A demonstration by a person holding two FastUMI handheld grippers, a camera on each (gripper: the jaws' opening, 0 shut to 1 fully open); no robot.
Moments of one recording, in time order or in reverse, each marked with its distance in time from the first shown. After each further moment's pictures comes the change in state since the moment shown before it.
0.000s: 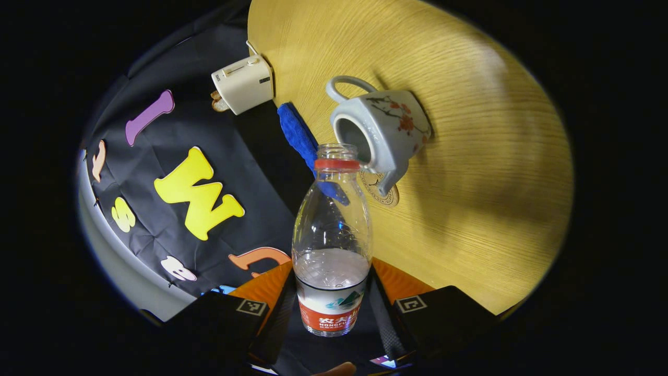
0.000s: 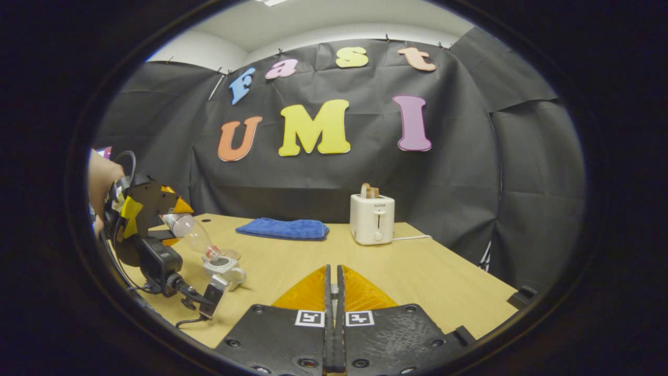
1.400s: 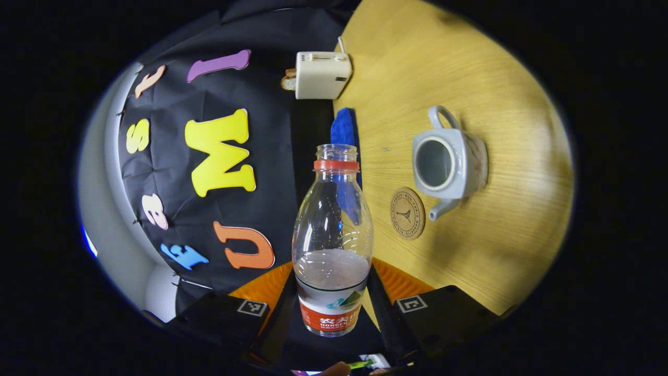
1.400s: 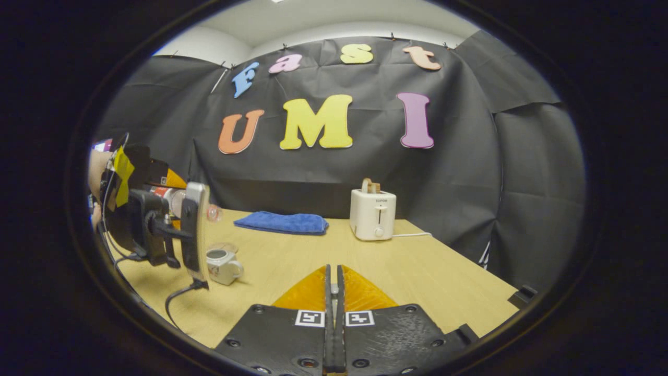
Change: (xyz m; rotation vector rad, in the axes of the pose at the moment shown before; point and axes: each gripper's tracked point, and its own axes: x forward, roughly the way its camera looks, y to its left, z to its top) left arm 0.019 0.029 -0.005 -0.575 -0.155 0.062; right arm 0.007 0.004 -0.013 -0.030 0.024 -0.012
